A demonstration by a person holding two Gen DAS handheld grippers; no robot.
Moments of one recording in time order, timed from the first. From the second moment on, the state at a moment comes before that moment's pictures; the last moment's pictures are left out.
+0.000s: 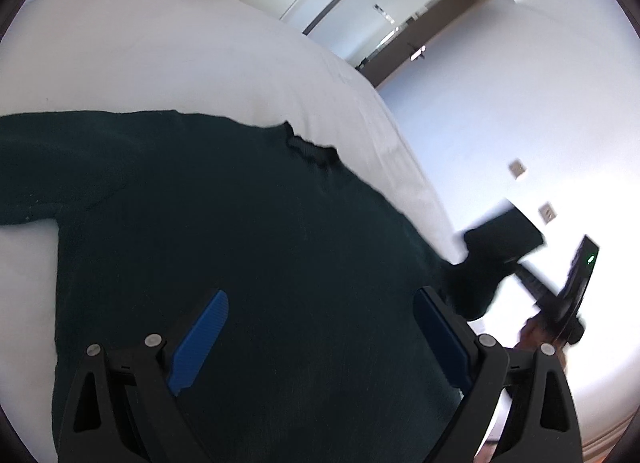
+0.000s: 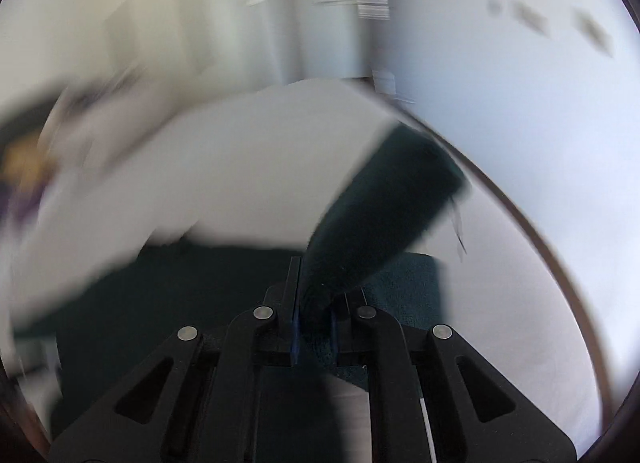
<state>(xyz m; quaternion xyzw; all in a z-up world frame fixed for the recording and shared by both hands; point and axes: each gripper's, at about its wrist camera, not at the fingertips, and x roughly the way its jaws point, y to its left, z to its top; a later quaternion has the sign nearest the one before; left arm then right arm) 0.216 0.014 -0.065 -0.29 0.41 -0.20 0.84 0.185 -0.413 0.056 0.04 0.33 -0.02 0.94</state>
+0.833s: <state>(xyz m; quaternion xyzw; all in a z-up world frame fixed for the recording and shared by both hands) 0.283 -0.063 -0.129 -0.34 0.55 -0.23 0.73 0.167 -0.300 -0.144 0.33 0.41 0.14 0.84</state>
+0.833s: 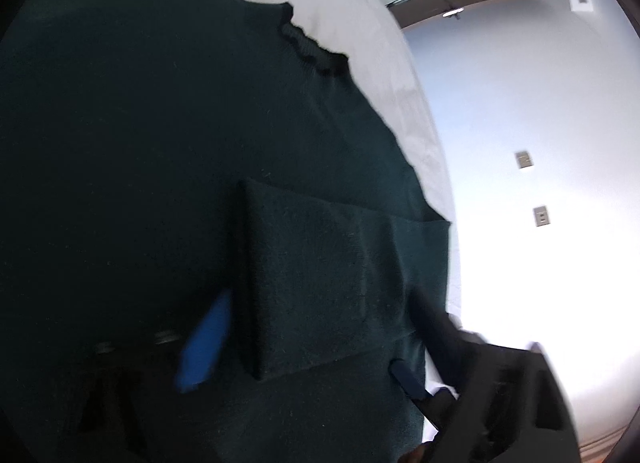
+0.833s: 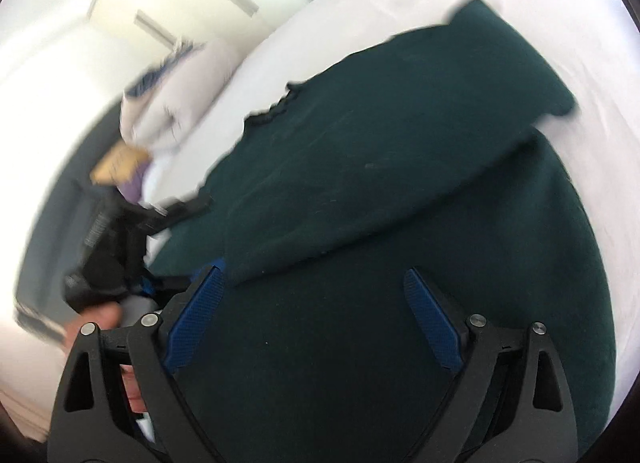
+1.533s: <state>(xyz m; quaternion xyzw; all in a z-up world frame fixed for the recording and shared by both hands) 0.329 0.045 -0.108 -0.30 0.49 -0.17 0.80 0.066 -0.414 -0.095 0.43 0.37 0.09 0.82</state>
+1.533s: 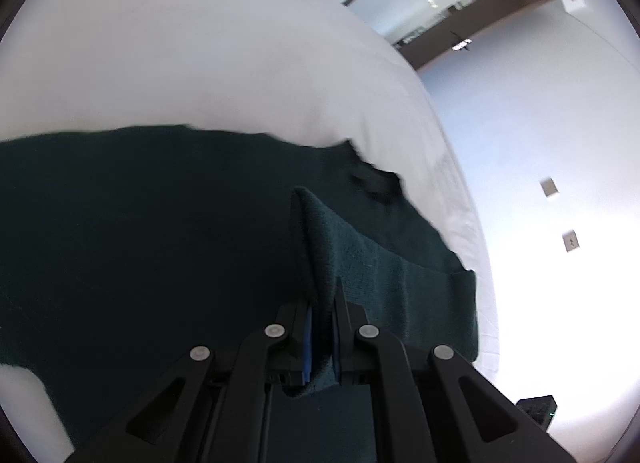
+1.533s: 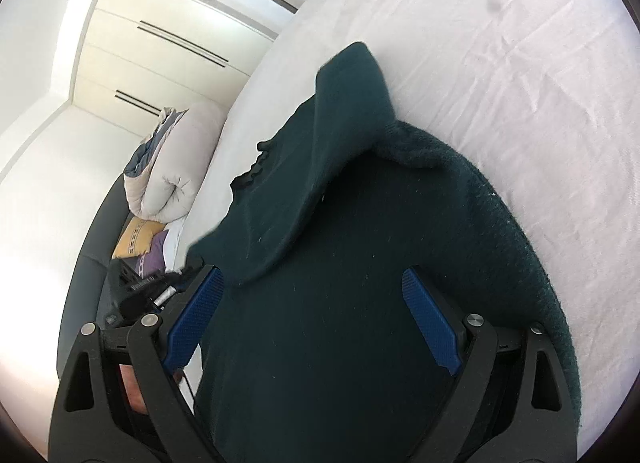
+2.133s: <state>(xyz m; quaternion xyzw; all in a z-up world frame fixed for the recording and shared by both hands) 0.318 0.057 -0.142 -0.29 0.50 -0.15 0.80 0.111 -0.457 -0.069 0.55 0.33 0.16 0.75</state>
